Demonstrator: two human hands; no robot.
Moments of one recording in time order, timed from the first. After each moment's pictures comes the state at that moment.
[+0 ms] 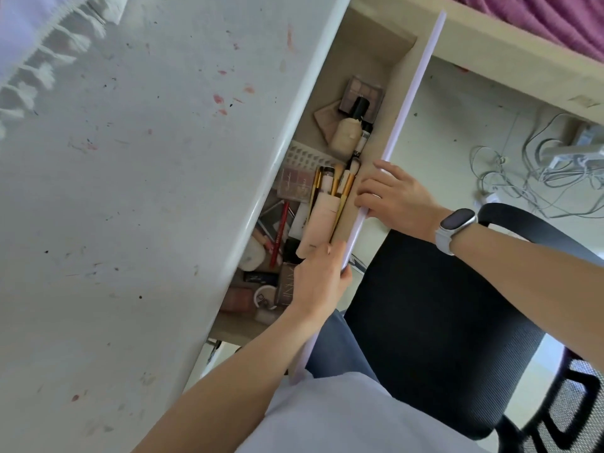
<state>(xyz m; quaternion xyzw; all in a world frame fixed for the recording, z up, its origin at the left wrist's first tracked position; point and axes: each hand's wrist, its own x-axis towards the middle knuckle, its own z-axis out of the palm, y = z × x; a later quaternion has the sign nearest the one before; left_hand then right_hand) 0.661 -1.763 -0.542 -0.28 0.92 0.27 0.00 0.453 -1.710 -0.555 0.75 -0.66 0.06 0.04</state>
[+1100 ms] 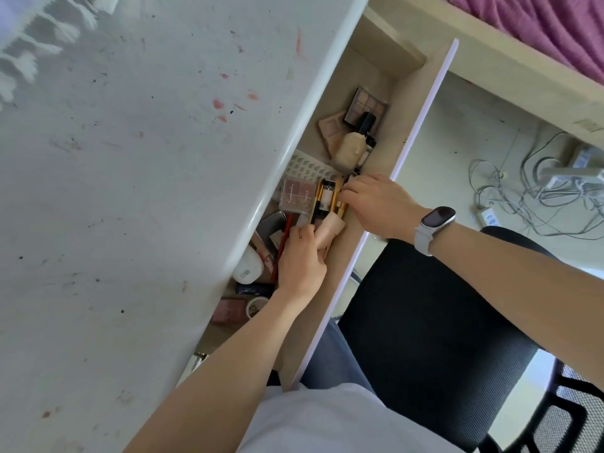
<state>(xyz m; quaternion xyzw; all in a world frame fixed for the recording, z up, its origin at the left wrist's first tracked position) 0.634 -1.805 -0.560 -0.41 0.82 0.38 0.11 0.456 -1.758 -0.556 0.66 -0.71 -0.08 -0.22</state>
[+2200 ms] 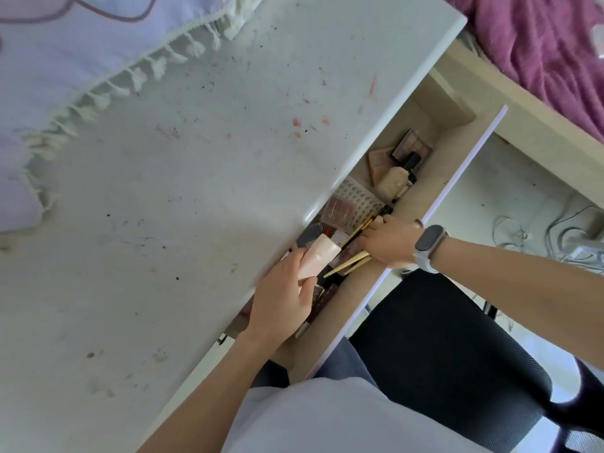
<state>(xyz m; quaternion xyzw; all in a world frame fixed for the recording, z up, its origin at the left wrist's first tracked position) 0.711 -1.825 -0.486 -0.45 0.80 0.39 0.01 0.489 -1.795 -0.526 0.73 -0.53 -0.33 -0.28</state>
